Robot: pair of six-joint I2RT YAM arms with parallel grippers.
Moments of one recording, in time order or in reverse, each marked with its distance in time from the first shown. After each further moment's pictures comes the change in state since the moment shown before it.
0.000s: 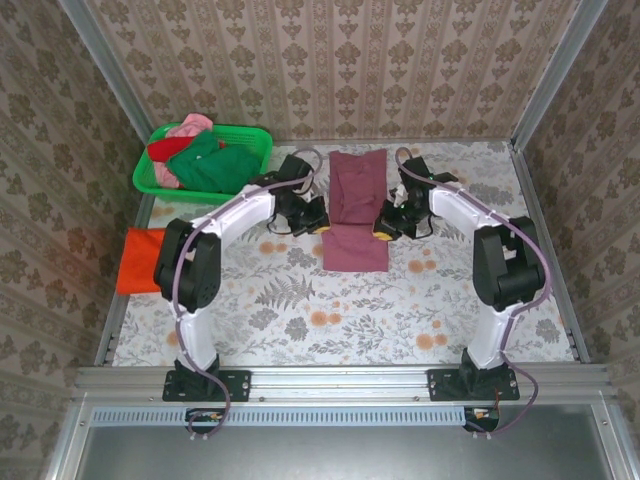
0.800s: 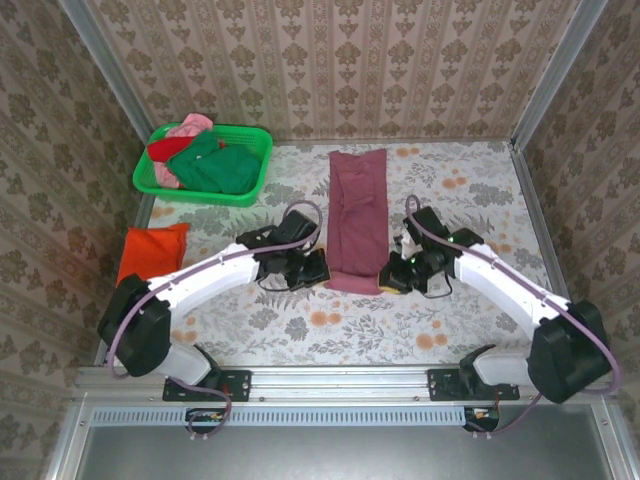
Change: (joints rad) left arm -0.254 -0.474 -0.509 0.100 -0.149 -0.224; right arm 0.166 -0.569 -0.472 -0.011 0.008 0.104
